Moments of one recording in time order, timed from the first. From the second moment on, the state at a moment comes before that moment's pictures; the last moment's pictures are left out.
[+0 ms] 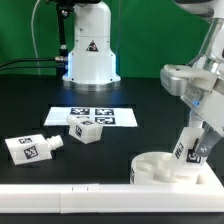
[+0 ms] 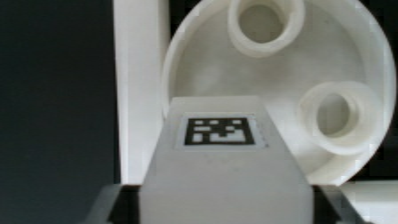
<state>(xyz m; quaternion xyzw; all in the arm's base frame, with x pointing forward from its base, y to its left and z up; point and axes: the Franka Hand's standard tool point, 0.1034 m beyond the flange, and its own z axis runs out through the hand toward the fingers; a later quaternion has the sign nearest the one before) 0.641 0.125 0.073 0.77 0.63 -0.07 0.13</state>
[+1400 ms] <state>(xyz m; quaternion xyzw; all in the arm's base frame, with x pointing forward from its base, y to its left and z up) 0.655 0.108 0.073 0.99 -0.03 -0.10 0.12</state>
